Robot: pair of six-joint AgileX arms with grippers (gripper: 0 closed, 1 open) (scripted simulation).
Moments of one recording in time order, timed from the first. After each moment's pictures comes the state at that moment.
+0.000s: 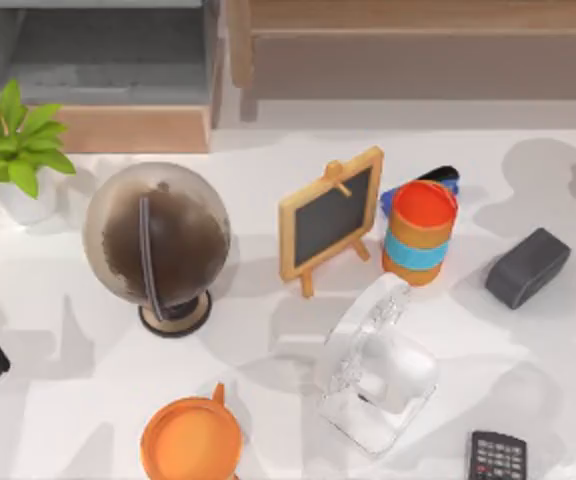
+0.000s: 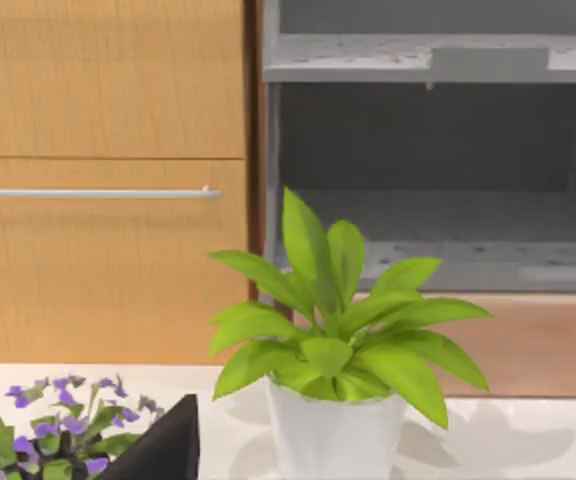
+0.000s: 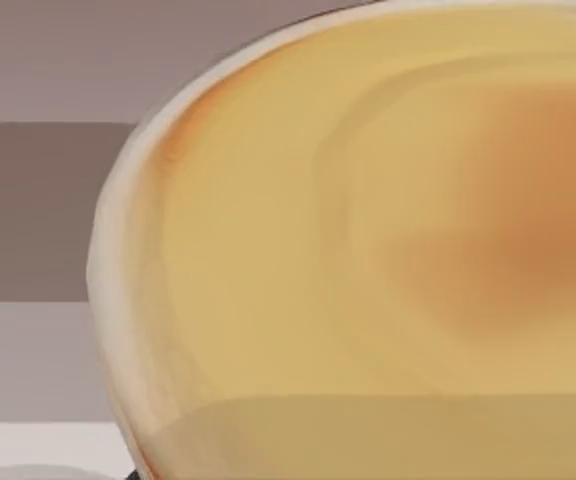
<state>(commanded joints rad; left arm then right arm) 0.00 0.00 0.00 0.00 0.00 0.00 -0.20 2.02 0.82 0.89 -0.15 -0.05</state>
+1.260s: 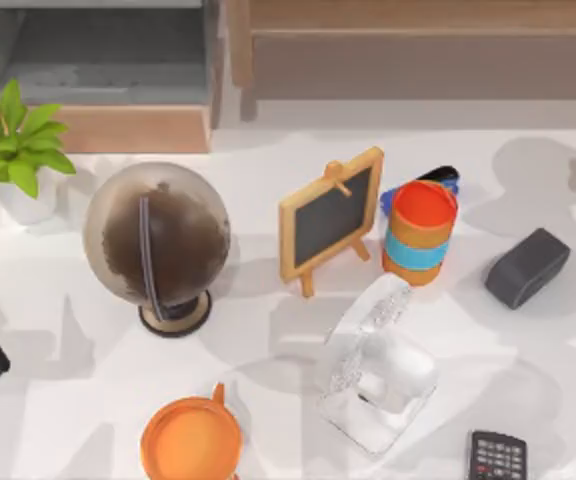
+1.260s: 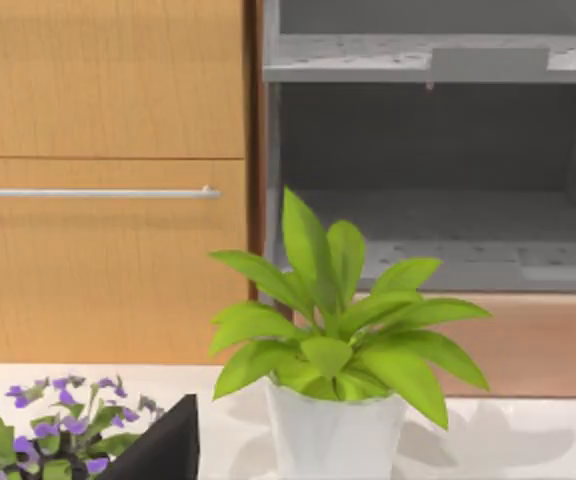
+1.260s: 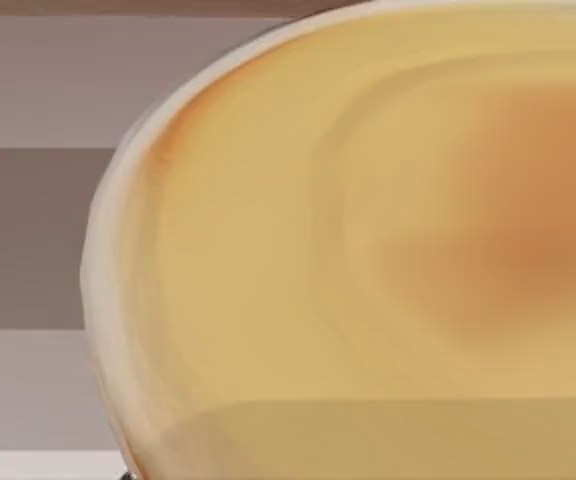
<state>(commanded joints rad) 0.00 0.00 0.00 0.00 0.00 0.00 -0.20 1.98 0.83 0.85 -0.15 -0.05</state>
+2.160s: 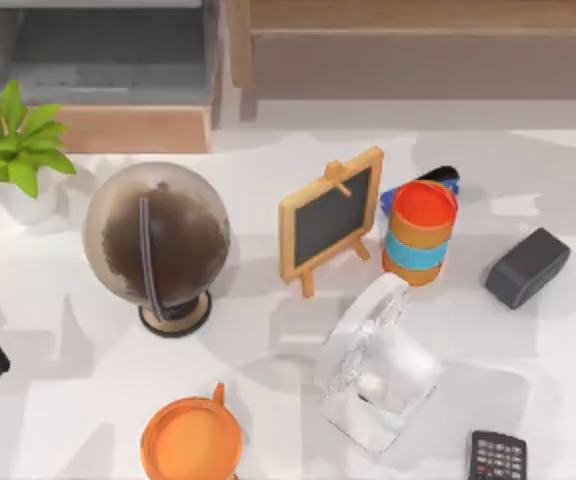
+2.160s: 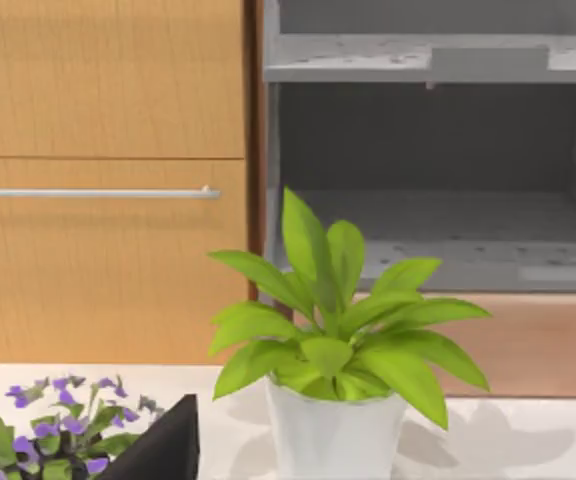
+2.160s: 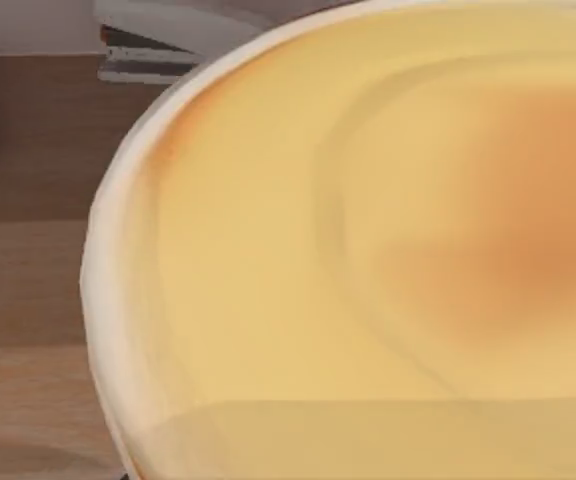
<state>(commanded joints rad) 0.00 0.00 0.00 0.00 0.00 0.00 -0.27 1.68 1.09 0.30 -0.17 -0.06</state>
